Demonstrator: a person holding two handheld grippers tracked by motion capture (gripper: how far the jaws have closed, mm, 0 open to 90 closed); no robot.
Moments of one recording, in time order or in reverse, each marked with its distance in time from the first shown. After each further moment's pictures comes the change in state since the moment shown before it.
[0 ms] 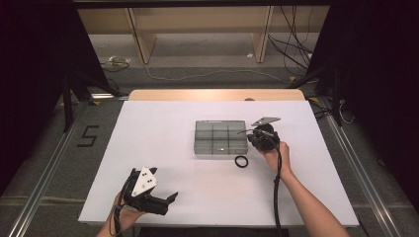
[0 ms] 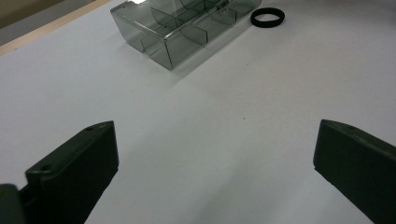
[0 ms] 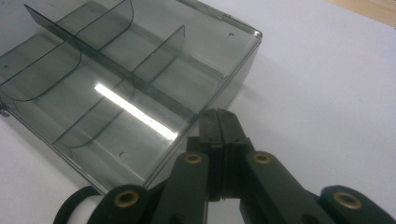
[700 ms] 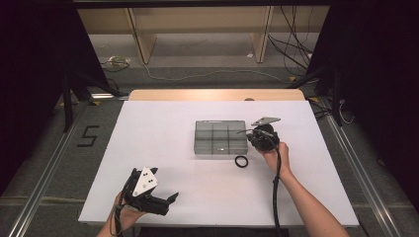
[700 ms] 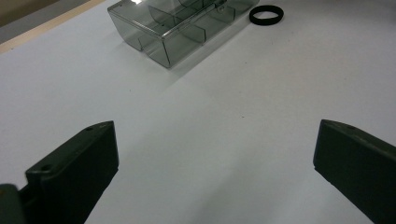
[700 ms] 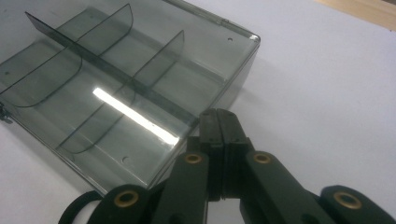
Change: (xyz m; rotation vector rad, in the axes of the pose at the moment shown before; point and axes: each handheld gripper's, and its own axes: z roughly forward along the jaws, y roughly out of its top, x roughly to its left) left arm -0.001 0.000 0.002 0.006 -0.005 0.001; right arm 0.002 0.000 -0.001 -0.012 -0.007 0.013
